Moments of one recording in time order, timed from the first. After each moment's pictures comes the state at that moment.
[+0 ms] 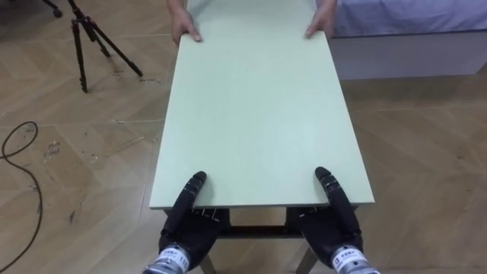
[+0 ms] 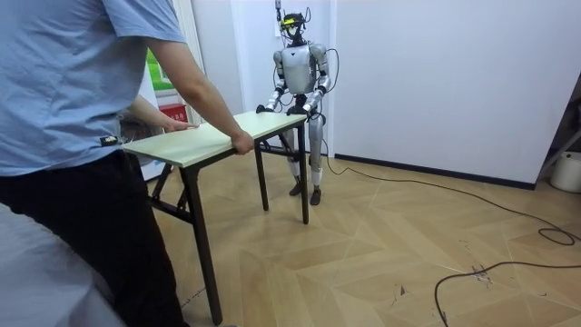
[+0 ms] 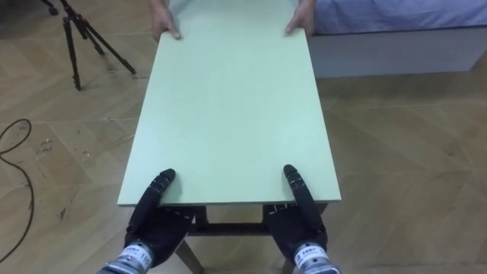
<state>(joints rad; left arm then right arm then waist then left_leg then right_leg) 0.21 0.09 -0.18 0.23 -1.53 0.12 0.08 0.21 -0.14 0.17 0.26 1.52 0.05 0.01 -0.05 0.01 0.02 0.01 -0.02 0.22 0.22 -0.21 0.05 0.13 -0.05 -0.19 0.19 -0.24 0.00</state>
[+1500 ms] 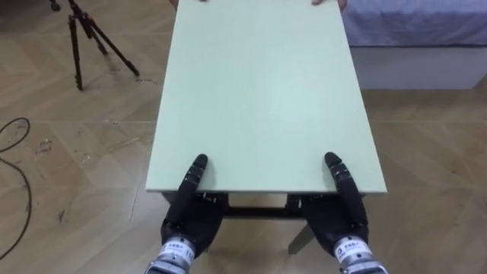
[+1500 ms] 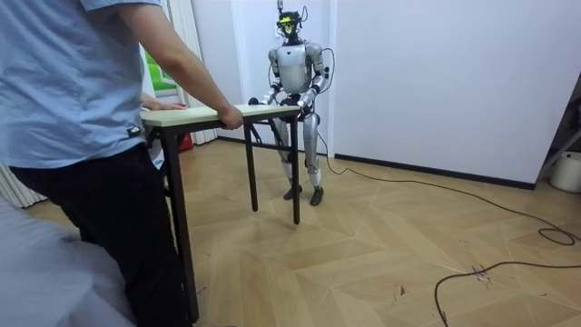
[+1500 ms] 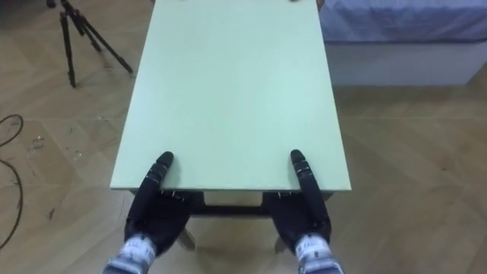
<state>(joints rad) 0.25 0.04 -0.22 0.13 -1.34 0.04 -0.03 0.26 -0.12 0.18 0.12 1.49 -0.04 0.02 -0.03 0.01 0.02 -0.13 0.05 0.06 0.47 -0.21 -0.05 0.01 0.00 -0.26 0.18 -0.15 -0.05</state>
